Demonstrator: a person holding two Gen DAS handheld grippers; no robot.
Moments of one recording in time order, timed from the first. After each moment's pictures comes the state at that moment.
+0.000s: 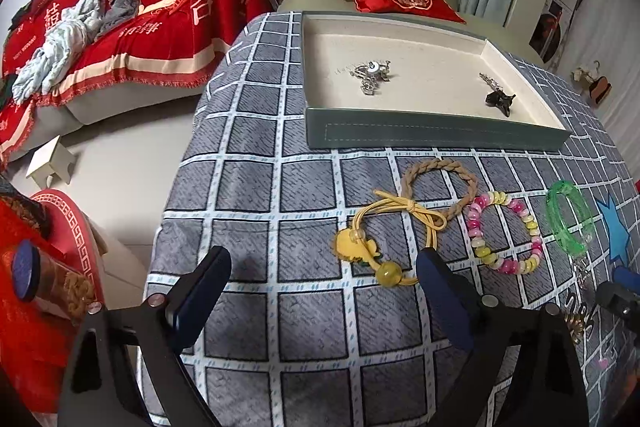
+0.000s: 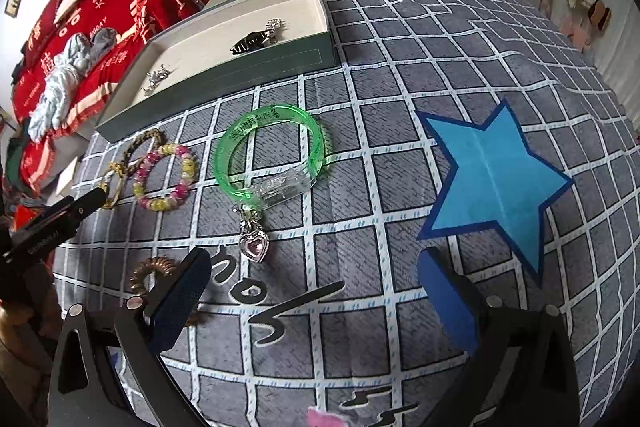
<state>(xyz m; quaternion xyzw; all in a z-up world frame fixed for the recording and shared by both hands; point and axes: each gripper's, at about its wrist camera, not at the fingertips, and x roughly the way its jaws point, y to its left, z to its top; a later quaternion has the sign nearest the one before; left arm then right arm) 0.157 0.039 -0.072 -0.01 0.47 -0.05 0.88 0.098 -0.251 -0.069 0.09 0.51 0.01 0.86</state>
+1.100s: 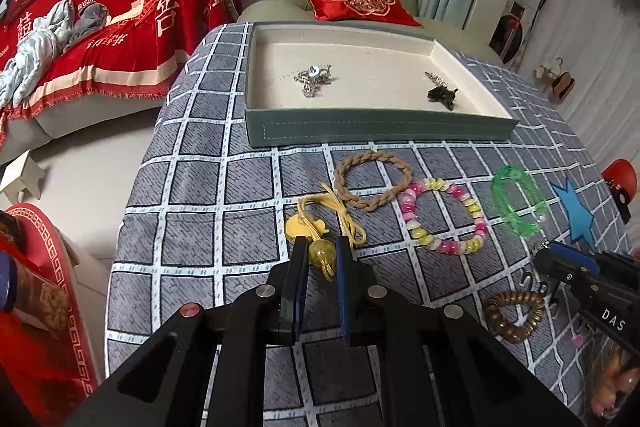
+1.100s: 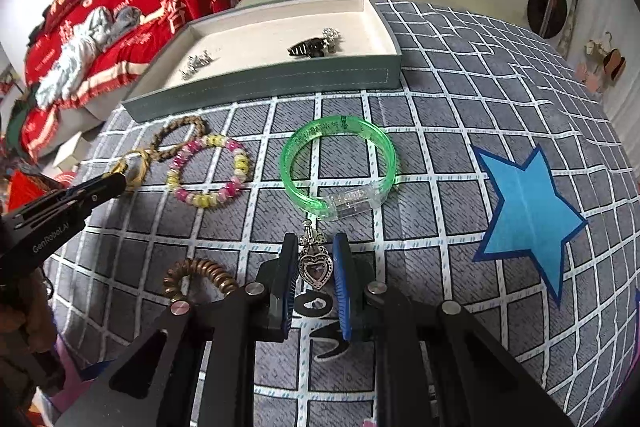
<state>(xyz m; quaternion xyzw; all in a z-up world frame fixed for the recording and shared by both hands) 0.133 0.021 -0.059 -0.02 0.45 -0.12 0.89 0.092 -0.211 -0.055 0.05 0.48 0.05 0.88</state>
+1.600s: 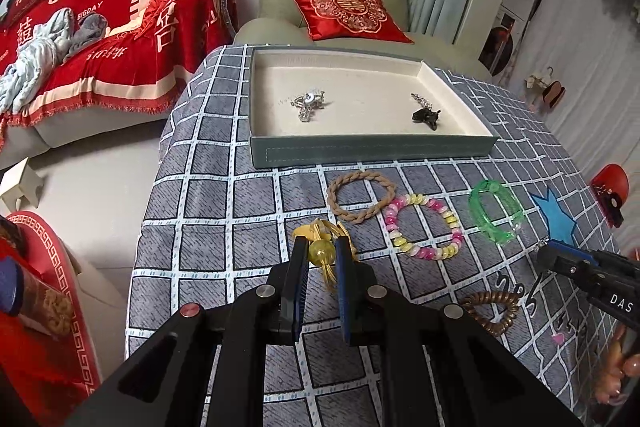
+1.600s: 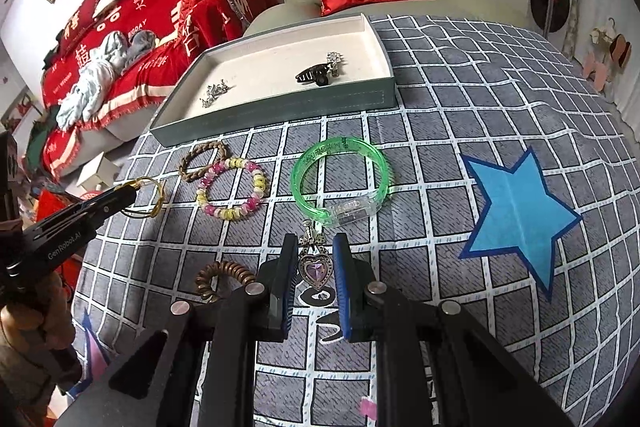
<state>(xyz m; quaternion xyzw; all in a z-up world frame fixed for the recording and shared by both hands) 0.121 0.028 -0.035 -0.03 0.43 -0.13 0.90 0.080 -0.223 -0.032 0.09 0.46 0.06 0.88</state>
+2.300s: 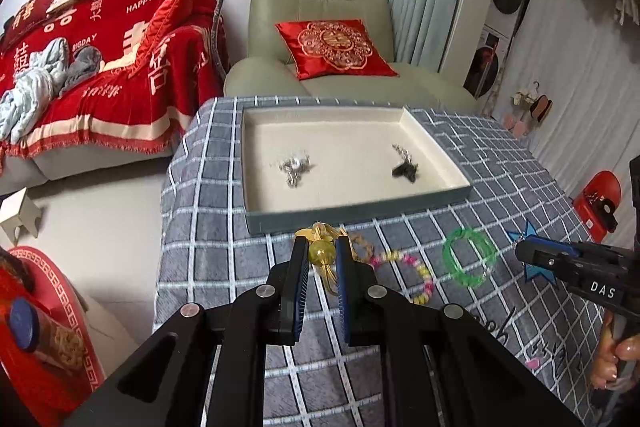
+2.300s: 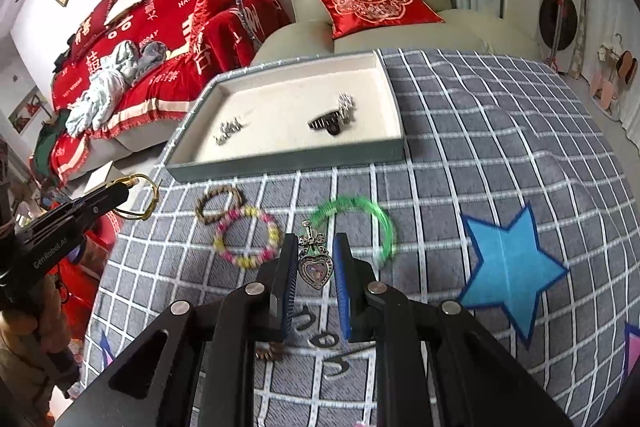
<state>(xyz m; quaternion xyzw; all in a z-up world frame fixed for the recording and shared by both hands) 0.134 0.029 0.016 -0.02 0.37 -0.14 0.92 0.113 -0.223 0.010 0.07 0.43 0.09 0.89</state>
